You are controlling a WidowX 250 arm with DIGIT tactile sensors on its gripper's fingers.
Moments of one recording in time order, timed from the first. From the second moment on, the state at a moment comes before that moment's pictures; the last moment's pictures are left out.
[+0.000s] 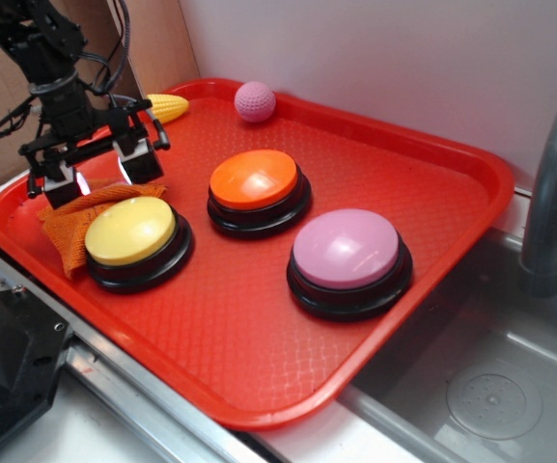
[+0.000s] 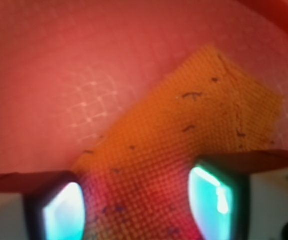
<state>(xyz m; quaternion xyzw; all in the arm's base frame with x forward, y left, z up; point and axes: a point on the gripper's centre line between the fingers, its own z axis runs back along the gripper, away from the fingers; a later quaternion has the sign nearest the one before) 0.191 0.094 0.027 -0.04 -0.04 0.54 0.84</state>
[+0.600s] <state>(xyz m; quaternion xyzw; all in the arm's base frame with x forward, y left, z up) 0.189 0.095 0.018 -0.02 -0.03 0.54 0.84</state>
